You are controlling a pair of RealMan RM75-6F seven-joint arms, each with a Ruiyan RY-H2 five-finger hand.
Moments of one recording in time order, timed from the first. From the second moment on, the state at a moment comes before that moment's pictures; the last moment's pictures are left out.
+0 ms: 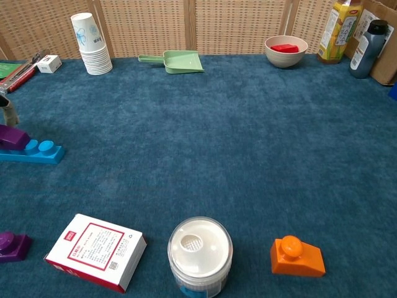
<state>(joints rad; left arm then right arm) -0.70 -1.15 0.01 -1.57 0.80 0.78 0.30 -0.04 -1.12 0.14 -1.48 -1.36 1.51 0.28</state>
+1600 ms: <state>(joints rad) -0.68 -1.23 0.00 -1.52 0.83 0.81 0.31 -0.06 -1.11 0.15 -1.47 -1.35 1.53 0.31</state>
